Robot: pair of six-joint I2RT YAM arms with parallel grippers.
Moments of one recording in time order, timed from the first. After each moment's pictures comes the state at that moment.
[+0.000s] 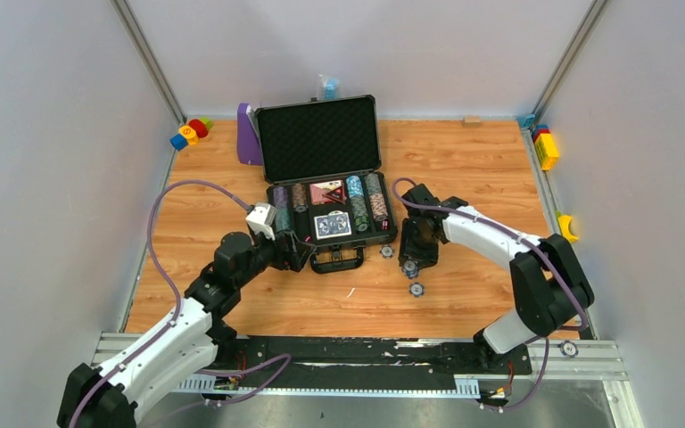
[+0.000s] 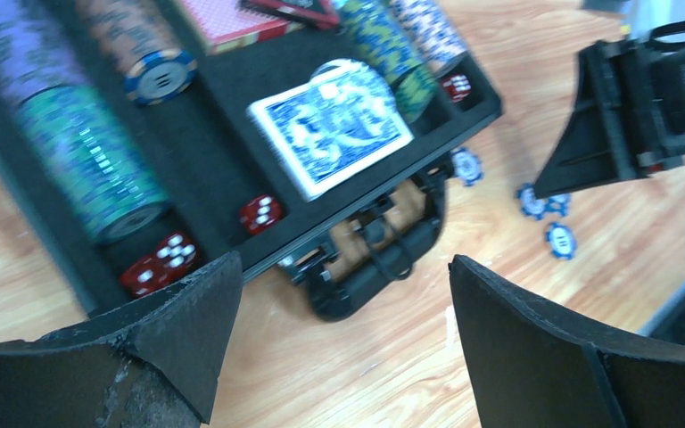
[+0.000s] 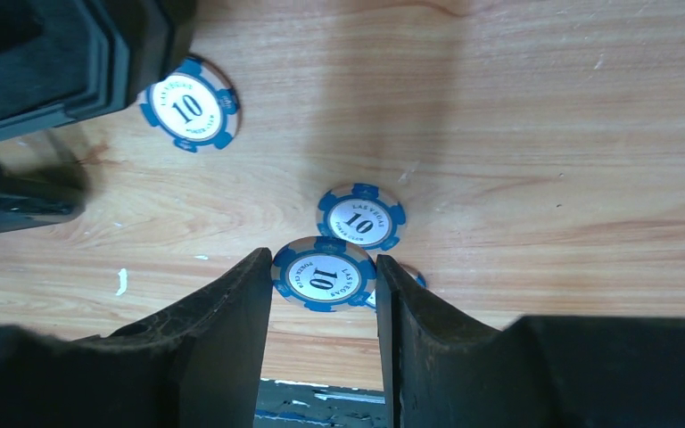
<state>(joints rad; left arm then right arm) -0.53 0.68 0.31 0.05 0.10 -0.38 0.54 1.55 0.95 -0.75 -0.02 0.68</state>
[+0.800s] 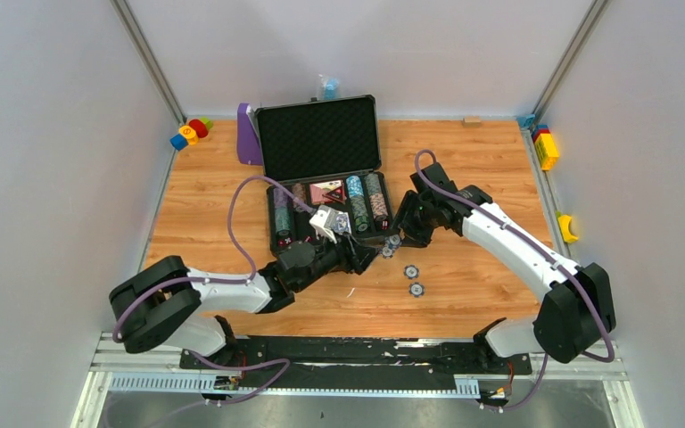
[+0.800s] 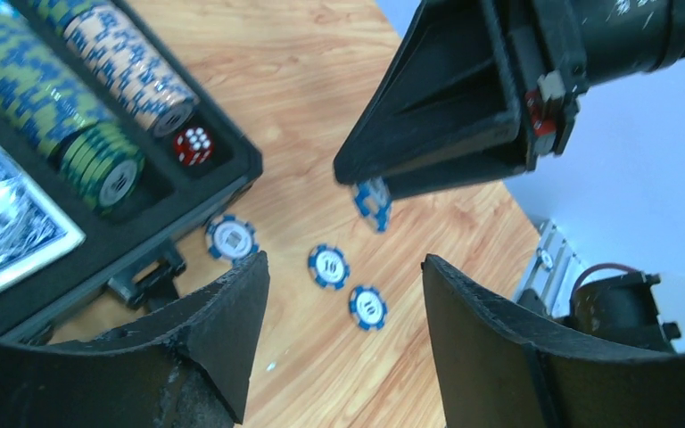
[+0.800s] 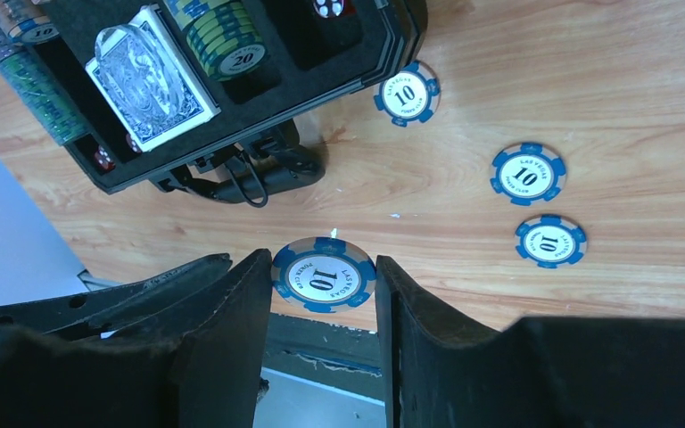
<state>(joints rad) -1.01 1.35 0.40 0.88 -0.13 -0.64 0.54 1.38 1.11 -0.78 -0.11 0.95</state>
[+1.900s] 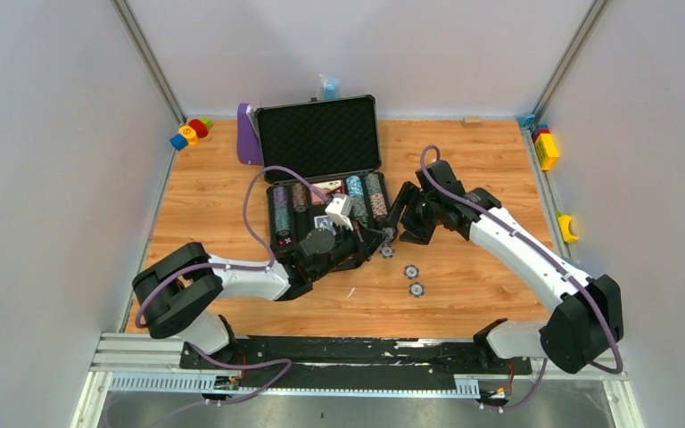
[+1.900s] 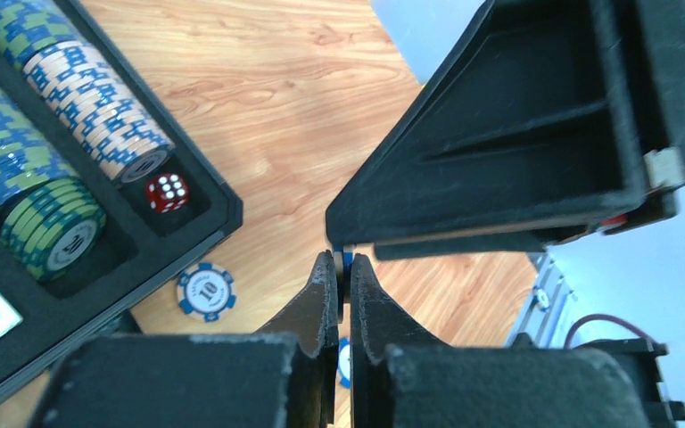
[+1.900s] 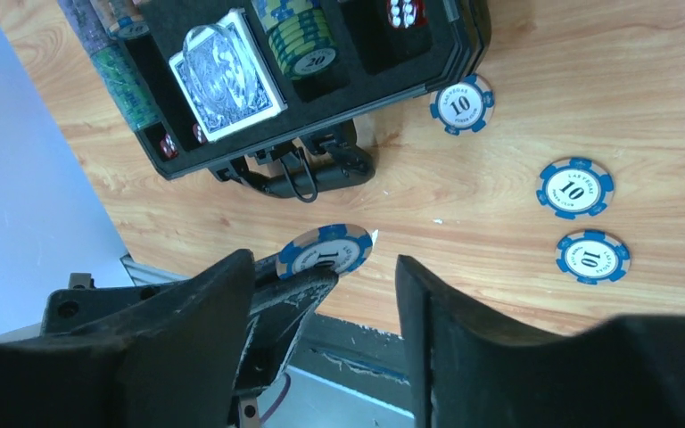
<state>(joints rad) -1.02 1.53 0.59 0.87 -0.16 -0.70 0.54 1.33 1.10 -0.71 -0.16 0.97</state>
